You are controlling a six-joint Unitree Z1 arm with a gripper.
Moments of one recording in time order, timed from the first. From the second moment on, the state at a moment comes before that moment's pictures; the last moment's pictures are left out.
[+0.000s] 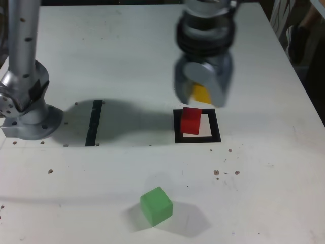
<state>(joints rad) -0.28 1.93 -1.68 1.32 0.19 0.04</state>
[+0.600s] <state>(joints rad) -0.25 1.92 -1.52 1.25 0.14 -0.07</state>
